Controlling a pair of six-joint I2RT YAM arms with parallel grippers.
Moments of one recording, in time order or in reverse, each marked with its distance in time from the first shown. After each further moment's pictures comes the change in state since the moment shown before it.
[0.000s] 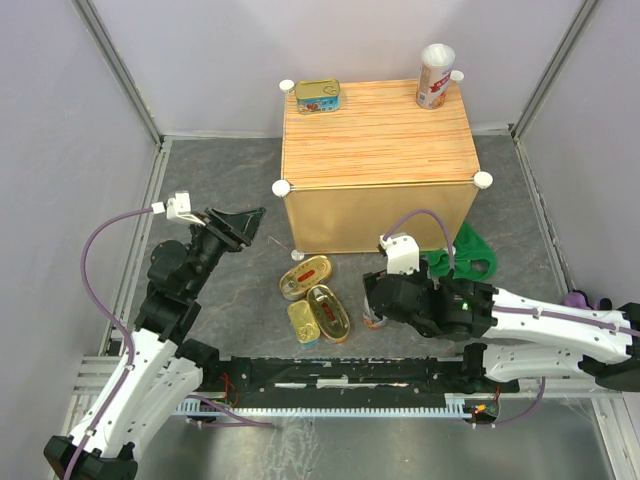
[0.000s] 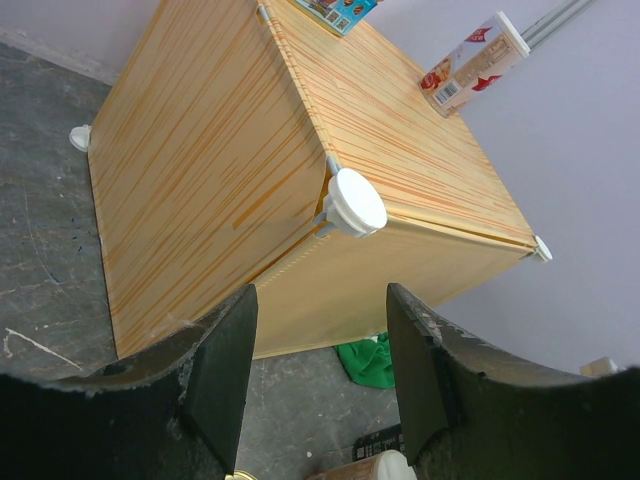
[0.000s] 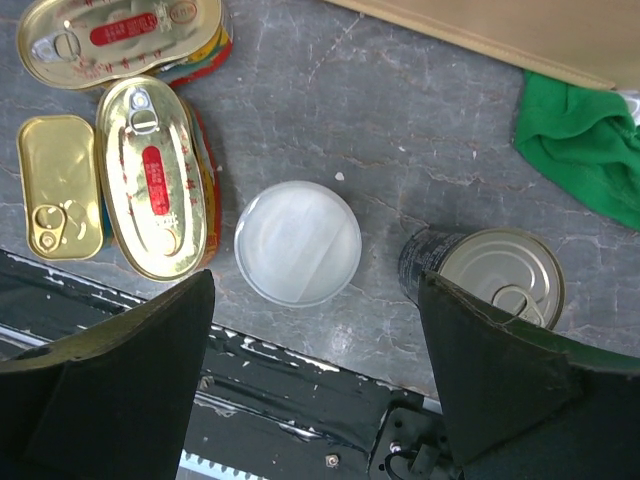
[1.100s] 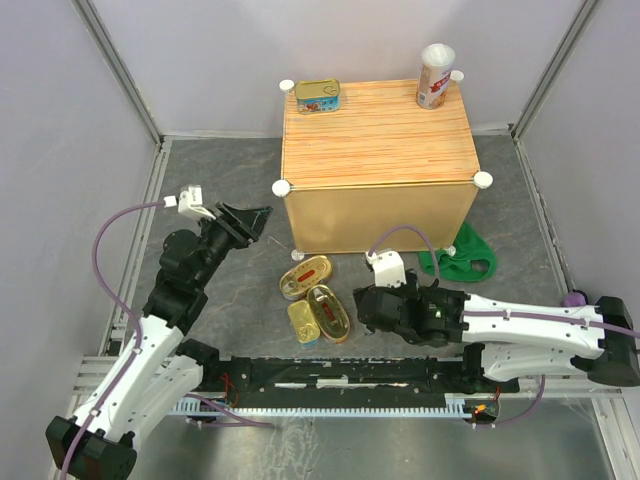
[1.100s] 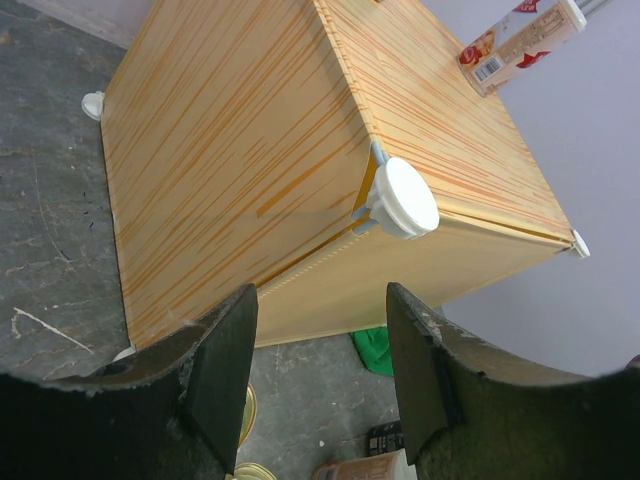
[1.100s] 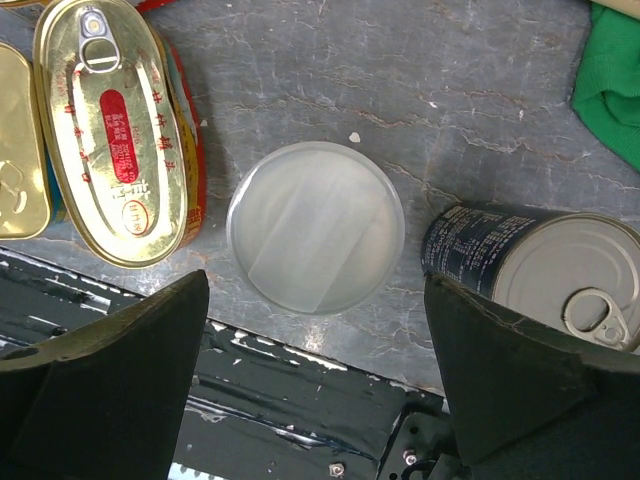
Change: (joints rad) left arm -0.007 0.095 0.000 0.022 0.000 -0.001; right arm 0.018 0.066 -0.148 0.109 -0.058 0.034
